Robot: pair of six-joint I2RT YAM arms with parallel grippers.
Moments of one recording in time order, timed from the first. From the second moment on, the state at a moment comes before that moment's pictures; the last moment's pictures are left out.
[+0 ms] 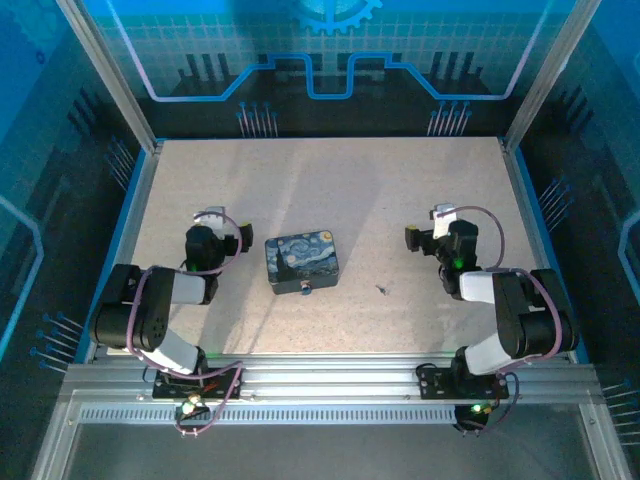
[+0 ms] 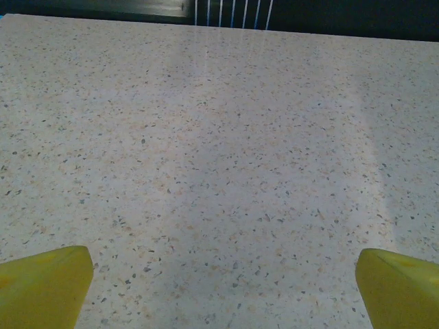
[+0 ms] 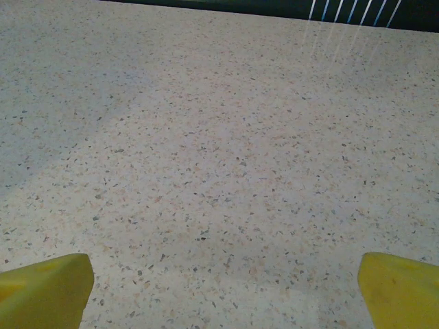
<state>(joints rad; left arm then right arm) -0.02 1.55 0.37 0.82 -0.01 -0.11 0.05 1.50 0.41 0.65 -0.04 -0.07</state>
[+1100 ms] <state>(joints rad) -0.02 1.55 0.37 0.82 0.00 -0.09 0.05 1.50 0.42 0.65 -0.04 -0.07</state>
